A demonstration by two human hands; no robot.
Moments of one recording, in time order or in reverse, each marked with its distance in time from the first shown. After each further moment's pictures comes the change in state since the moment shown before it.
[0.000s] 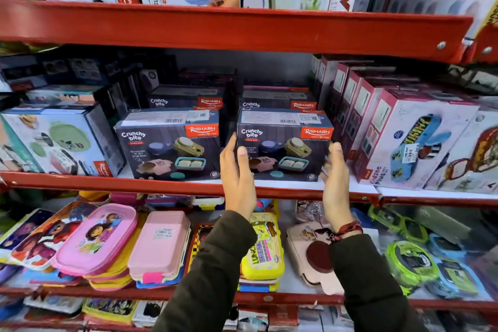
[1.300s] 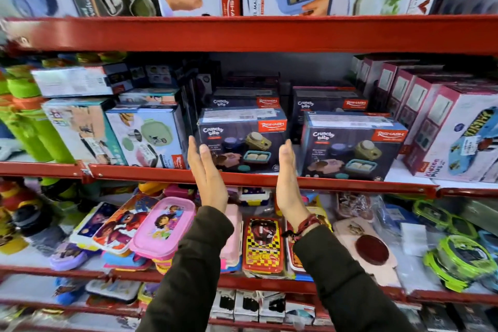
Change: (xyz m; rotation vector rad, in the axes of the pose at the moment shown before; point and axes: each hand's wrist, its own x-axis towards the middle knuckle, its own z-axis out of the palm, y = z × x) left_hand 0.043 0.005 -0.180 -0.065 0.201 0.015; right_hand -0.118 0.025 0.175 -0.155 -0.345 -0.059
